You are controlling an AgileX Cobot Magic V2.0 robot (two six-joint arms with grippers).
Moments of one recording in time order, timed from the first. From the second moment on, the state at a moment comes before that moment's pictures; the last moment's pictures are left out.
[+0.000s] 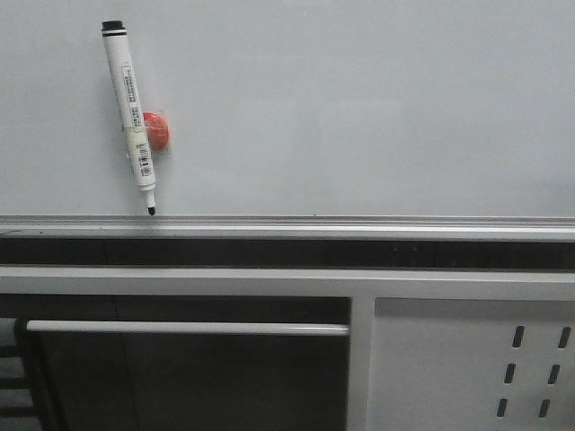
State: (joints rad) left arm -0.10 0.32 -0.51 -0.21 0.05 0.07; right arm -0.12 -0.01 -0.24 0.37 0.31 -0.12
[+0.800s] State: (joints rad) left arm -0.62 1.05 -0.22 -0.08 -0.83 0.07; right arm -0.12 0.29 -0.51 0.45 0.57 -0.28
